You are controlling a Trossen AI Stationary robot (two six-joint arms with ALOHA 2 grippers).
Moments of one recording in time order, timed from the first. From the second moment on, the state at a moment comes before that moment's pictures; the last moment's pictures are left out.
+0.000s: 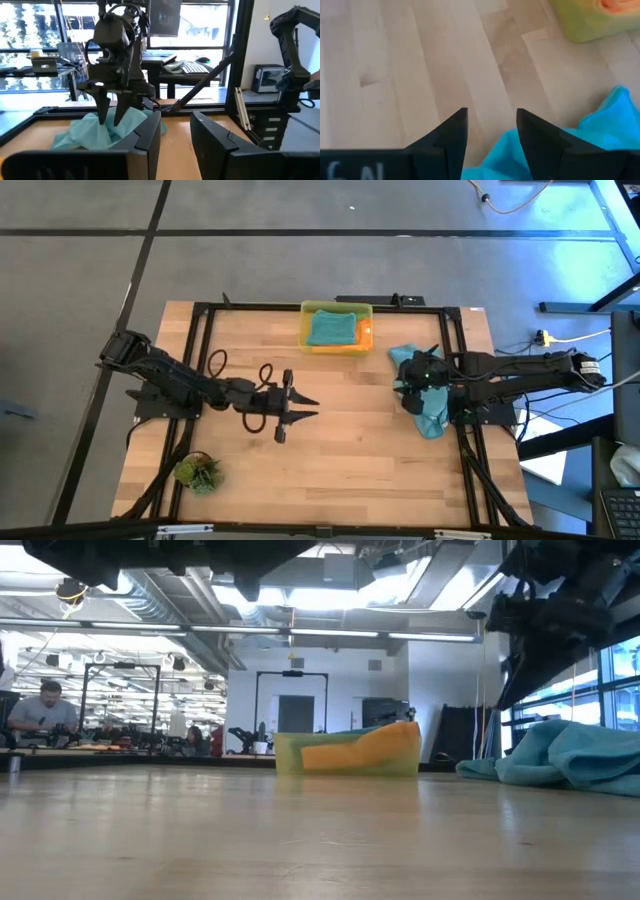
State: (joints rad) left arm -0.25 1.43 0.58 0.92 -0.20 0.00; right arm -0.08 0.89 0.55 -0.59 0.08 0.20
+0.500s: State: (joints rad) left arm -0.23 1.43 0.58 0.90 -0.20 0.03; right arm 0.01 0.99 0.67 -0.62 0.14 0.34
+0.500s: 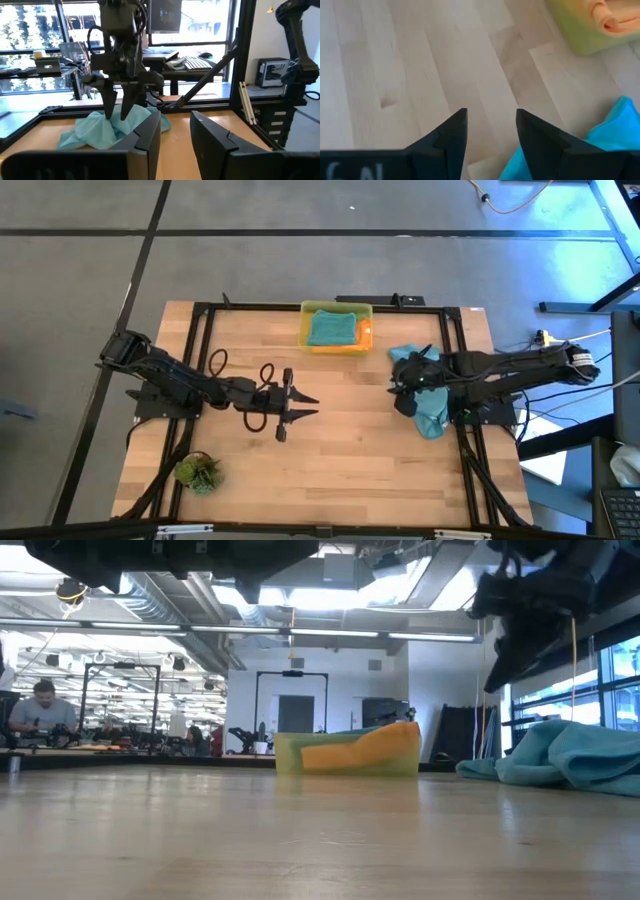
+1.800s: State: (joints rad) left arm -0.25 1.43 0.58 0.89 -0.20 -0.05; right arm 0.16 1.31 0.84 -1.07 0.10 0.63
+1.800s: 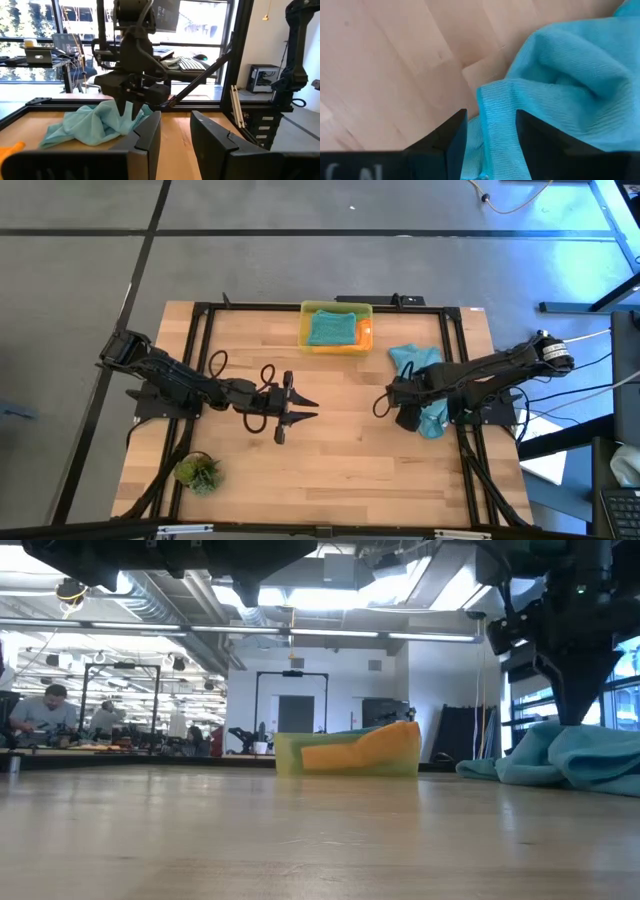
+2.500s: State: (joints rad) left arm -0.25 1.43 0.58 0.85 -0.22 -0.08; right arm 0.19 1.40 0.84 -1.02 0.08 0.63
